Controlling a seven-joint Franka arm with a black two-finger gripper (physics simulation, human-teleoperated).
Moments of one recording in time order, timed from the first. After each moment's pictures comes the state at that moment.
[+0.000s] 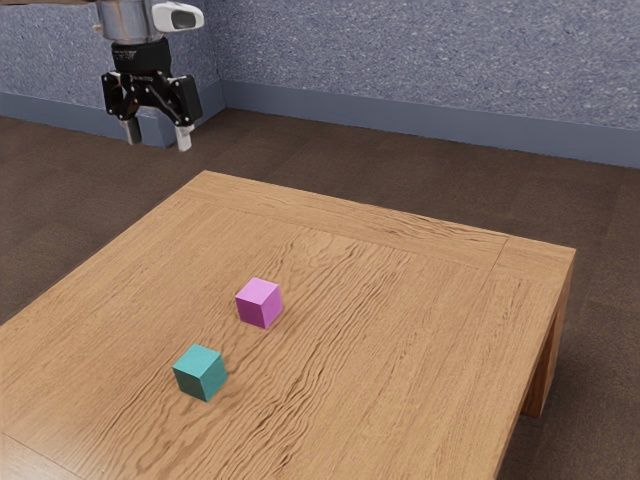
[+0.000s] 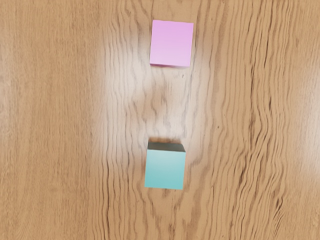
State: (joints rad) arm -0.02 0.13 0.08 -1.29 -0.03 1.29 -0.03
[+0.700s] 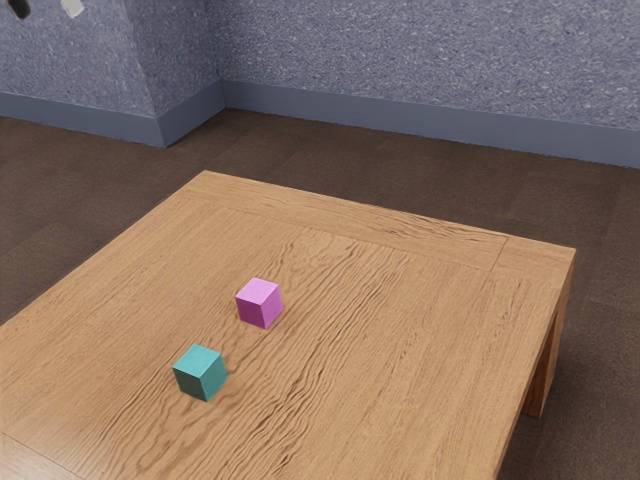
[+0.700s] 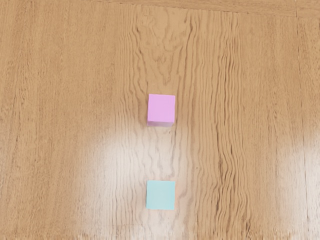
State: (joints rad) arm 0.21 -0.01 -0.09 -1.03 -0.12 1.12 0.06
